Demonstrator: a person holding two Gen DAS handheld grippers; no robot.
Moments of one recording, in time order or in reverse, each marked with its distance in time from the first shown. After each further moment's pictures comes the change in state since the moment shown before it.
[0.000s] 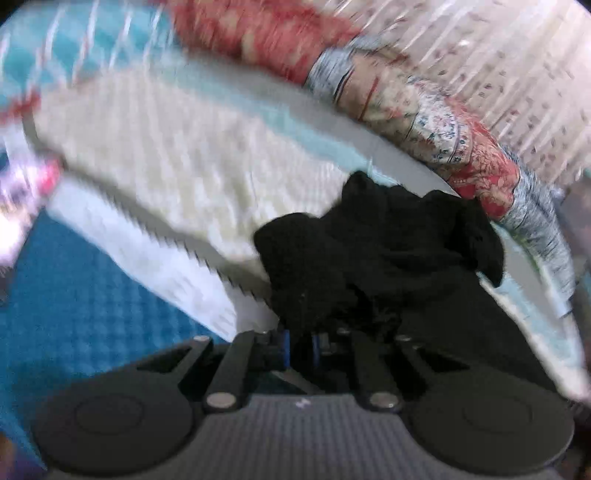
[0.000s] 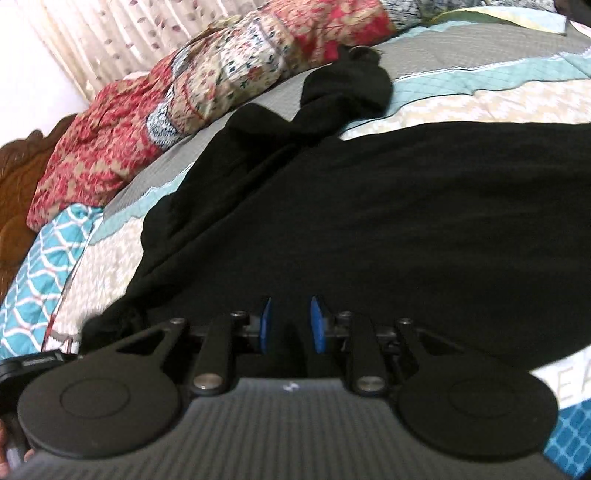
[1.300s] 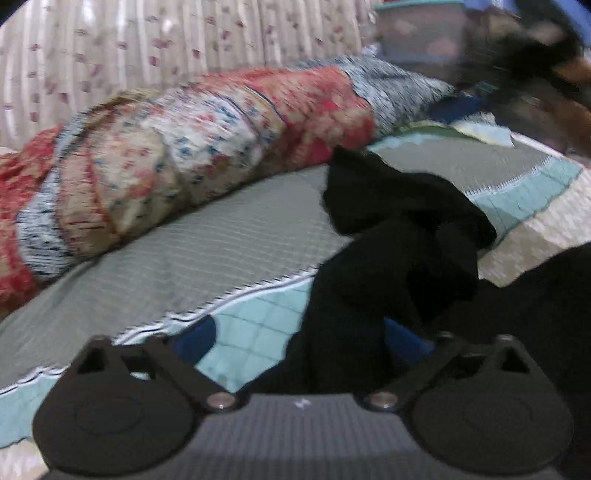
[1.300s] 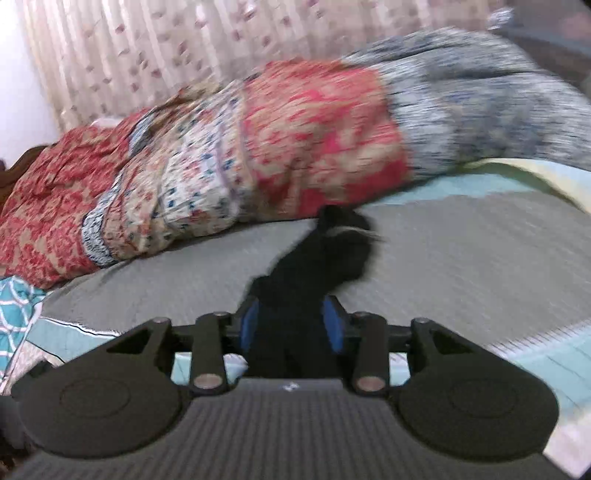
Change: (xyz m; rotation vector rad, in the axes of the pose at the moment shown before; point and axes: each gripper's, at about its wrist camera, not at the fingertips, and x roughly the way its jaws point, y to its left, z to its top) left arm 0.232 -0.188 0.128 0.924 -0.029 -0.270; right arm 0.151 -0.018 0.292 -0.202 -0.090 -0.037
